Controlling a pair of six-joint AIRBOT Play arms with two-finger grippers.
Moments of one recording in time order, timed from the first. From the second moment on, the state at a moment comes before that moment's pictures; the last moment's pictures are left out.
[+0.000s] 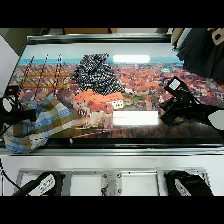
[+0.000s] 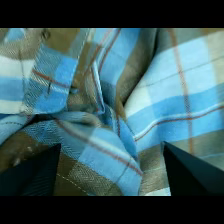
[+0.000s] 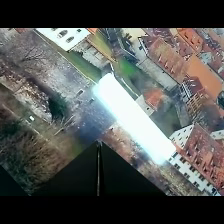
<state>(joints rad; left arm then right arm) 0.36 -1.17 0.90 1.78 -1.02 -1.49 0.10 -0.76 0.89 -1.19 0.99 0.71</state>
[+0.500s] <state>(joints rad) 0.20 -1.11 0.86 1.75 -1.09 -1.51 0.10 -0.76 0.89 -1.19 1.00 0.71</state>
